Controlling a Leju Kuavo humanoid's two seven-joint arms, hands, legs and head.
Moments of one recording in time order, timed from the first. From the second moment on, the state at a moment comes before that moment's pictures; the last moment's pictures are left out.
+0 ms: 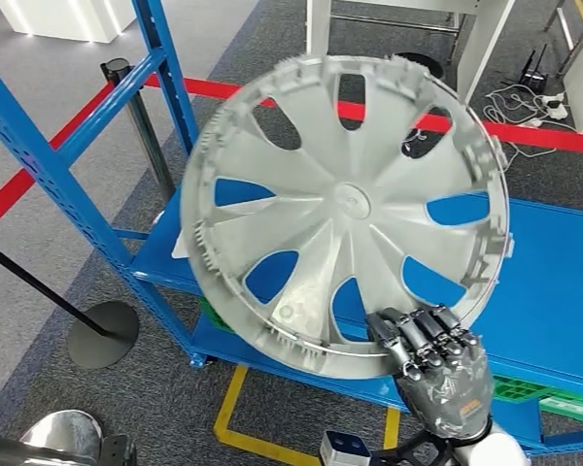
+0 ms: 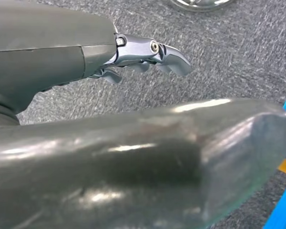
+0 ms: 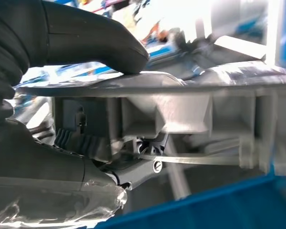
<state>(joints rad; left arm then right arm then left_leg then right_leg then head) -0.06 -0.20 1.01 -0.23 -0.79 0.12 -0.44 0.18 0.19 0.12 -1.92 1.57 -0.70 -0.76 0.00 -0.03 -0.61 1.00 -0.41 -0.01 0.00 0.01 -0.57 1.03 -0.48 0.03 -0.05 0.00</state>
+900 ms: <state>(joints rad) -0.06 -0.21 1.02 -0.23 -0.84 0.06 -0.51 0.30 0.26 0.01 -2.11 1.57 -0.70 -0.61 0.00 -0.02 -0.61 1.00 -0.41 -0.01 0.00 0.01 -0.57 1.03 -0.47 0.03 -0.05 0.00</state>
